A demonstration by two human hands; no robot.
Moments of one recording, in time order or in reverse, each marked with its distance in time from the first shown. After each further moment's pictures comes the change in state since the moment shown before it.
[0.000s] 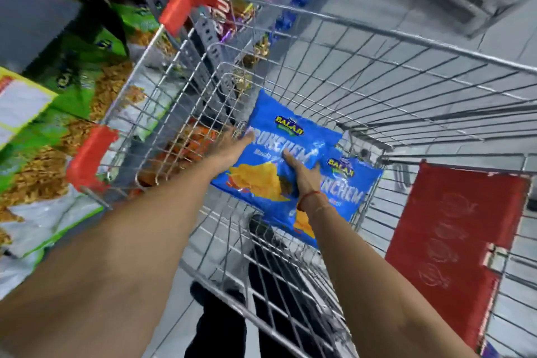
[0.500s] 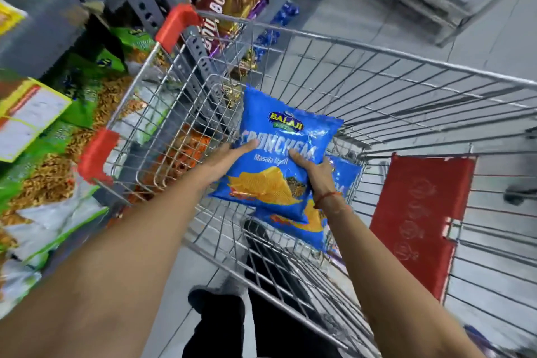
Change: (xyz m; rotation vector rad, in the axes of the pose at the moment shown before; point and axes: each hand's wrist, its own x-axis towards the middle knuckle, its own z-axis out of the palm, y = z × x) left_hand -0.064 0.013 0.000 -0.276 -0.280 0.164; right_hand -0.041 -0.043 -0.052 -0.042 -0.224 -0.251
